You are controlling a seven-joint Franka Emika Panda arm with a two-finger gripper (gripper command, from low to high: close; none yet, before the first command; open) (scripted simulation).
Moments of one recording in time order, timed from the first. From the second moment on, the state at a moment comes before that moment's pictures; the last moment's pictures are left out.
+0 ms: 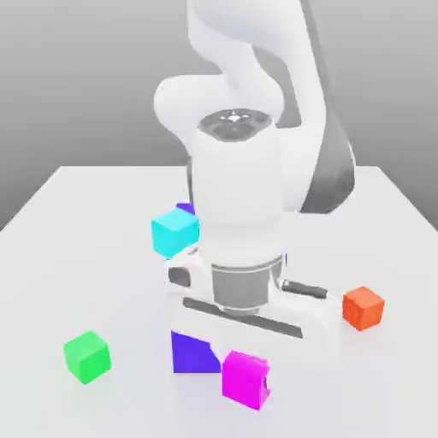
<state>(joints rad) -0.03 0.15 0.03 -2.44 0.14 2.69 1.35</state>
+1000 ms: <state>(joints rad) -0.38 0.14 -0.12 -2.64 0.05 2.79 2.16</state>
